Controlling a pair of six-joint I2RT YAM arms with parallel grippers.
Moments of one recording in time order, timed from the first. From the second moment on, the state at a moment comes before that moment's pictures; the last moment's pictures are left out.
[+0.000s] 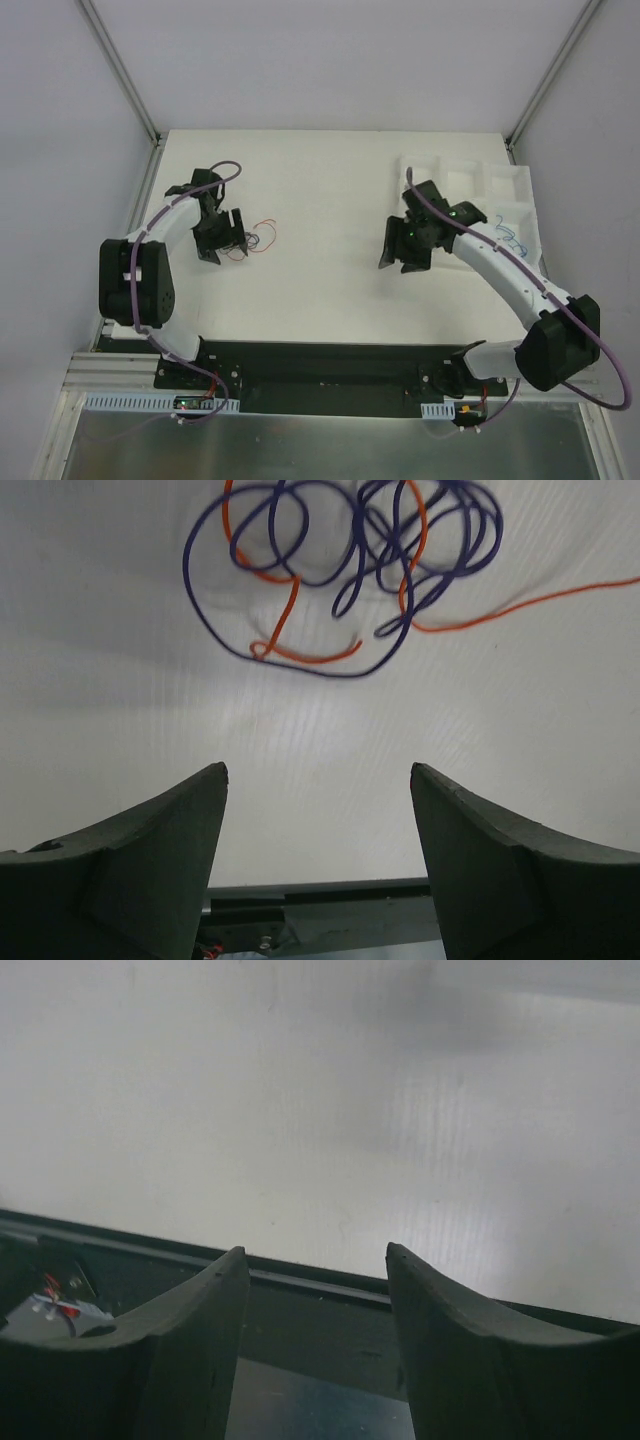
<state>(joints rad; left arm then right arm) -0.06 1.57 1.08 -0.87 0.16 -0.39 0.44 1.34 1.17 -1.00 -0.12 0.56</state>
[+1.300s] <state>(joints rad) -0.52 1.33 0.80 -0.71 0.39 -0.40 0.82 1.73 1.25 -0.63 -0.36 0.60</state>
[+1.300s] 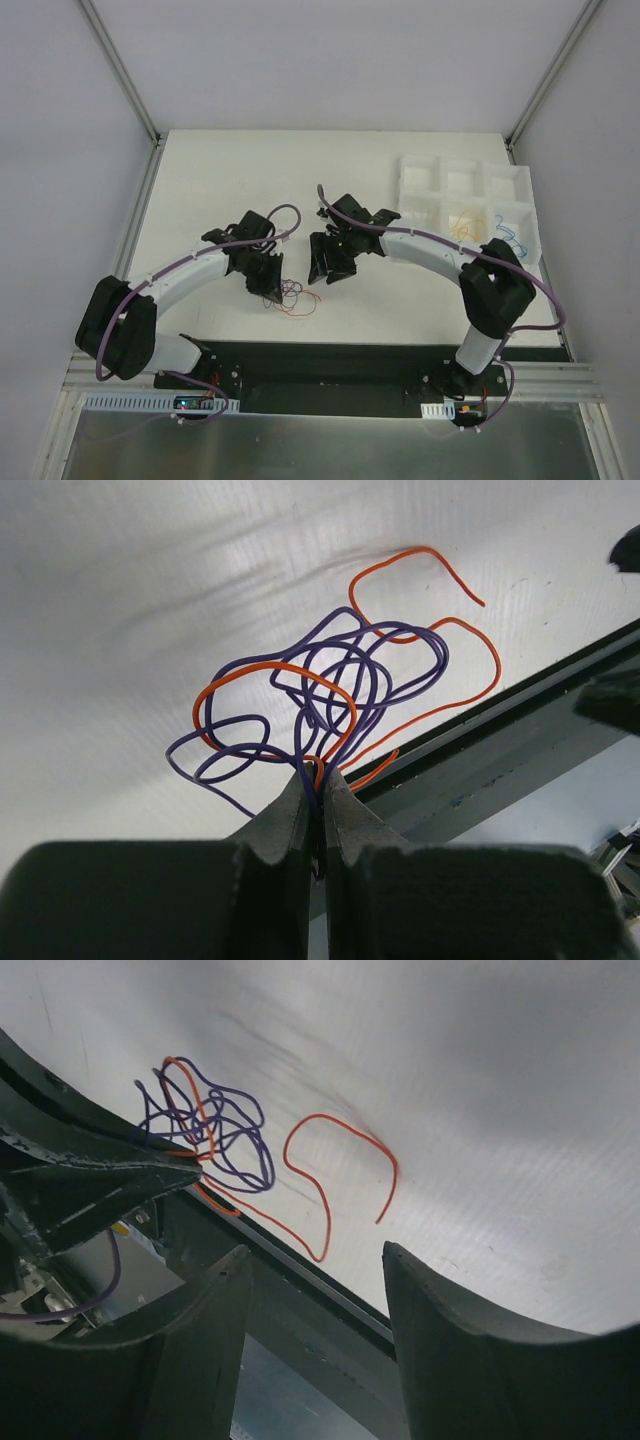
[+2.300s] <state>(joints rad) -0.35 1.58 0.88 -0.69 0.17 -0.45 0.85 1.46 1.22 -0.77 -0.07 0.67</state>
